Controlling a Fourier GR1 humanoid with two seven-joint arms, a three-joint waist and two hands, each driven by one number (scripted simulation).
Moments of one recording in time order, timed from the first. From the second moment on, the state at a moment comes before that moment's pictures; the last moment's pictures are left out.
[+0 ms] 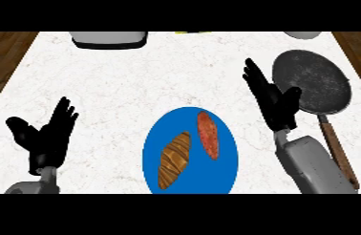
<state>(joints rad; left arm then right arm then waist) -0.03 0.31 -0.04 -1.42 0.33 0.29 0.16 -0.38 -0.30 0.31 -1.33 -0.30 -0.19 0.05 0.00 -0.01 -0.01</state>
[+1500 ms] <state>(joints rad) -0.15 0.33 -0.07 -1.57 0.28 0.22 0.17 -0.23 -0.54 0.69 -2.12 0.64 -0.18 0.78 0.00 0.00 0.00</state>
